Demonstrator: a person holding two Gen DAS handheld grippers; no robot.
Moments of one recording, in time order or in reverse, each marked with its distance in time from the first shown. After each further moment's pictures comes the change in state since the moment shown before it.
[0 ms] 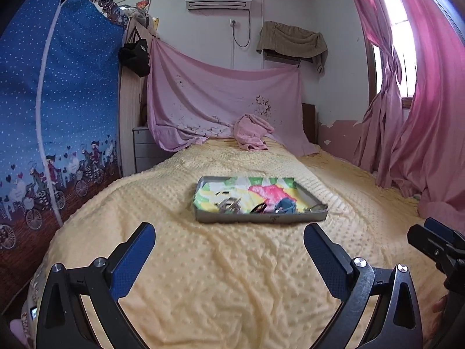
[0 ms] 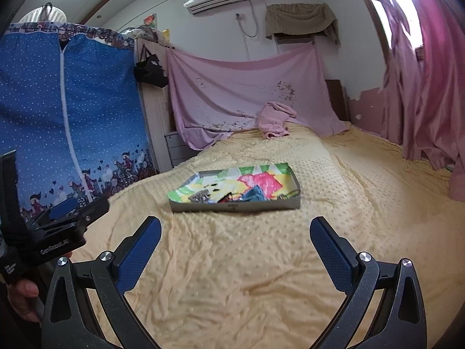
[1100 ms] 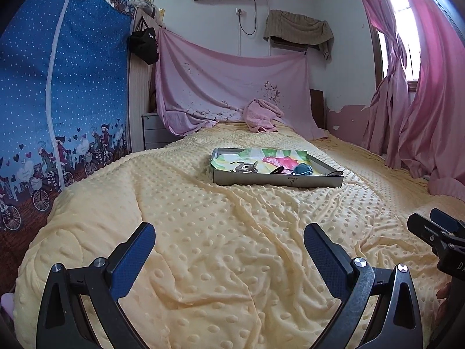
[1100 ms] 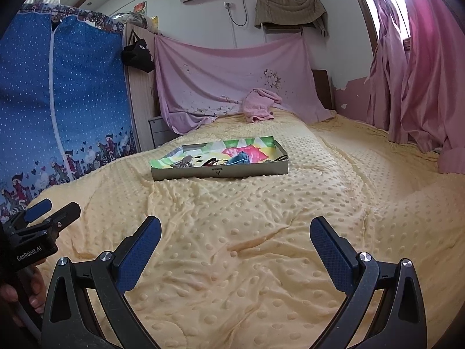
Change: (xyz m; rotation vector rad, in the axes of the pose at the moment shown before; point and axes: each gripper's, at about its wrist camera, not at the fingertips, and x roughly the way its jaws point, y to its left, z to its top) left arm 0.001 0.018 -0.063 0.008 0.046 0.038; right arm 0.022 0.002 -0.058 -0.036 0.048 -0.086
